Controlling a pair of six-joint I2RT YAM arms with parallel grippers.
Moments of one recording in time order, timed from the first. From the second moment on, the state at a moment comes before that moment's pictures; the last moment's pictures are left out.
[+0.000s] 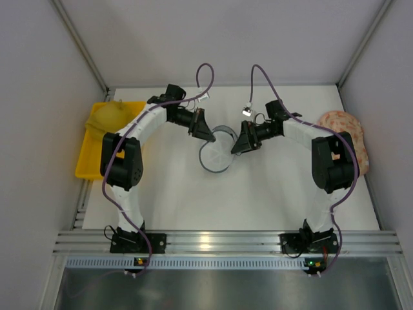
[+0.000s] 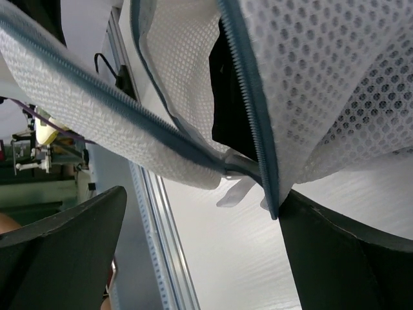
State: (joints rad) left arm -0.30 1.97 1.65 -0.80 1.28 0.29; right arm 0.29 1.89 1.29 -0.52 -1.10 0.02
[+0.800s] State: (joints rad) left arm -0.31 2.16 1.81 -0.83 1.30 0.21; right arm 0.33 1.98 1.45 -0.87 -1.33 -0.45
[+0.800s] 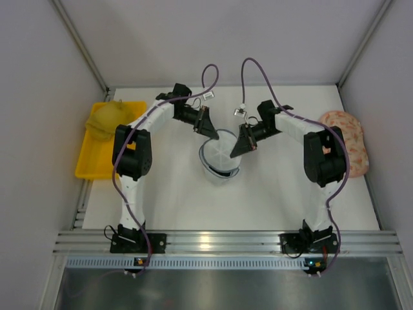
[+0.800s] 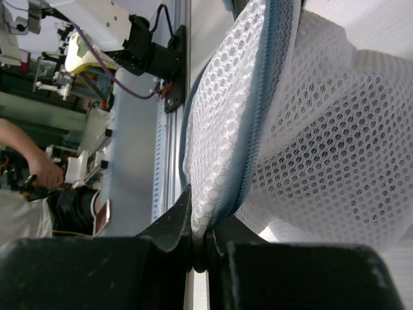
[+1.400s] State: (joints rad) left arm -0.29 1.65 1.64 -0.73 0.79 0.38; right arm 0.34 2.07 1.41 -1.12 -1.40 -0.51
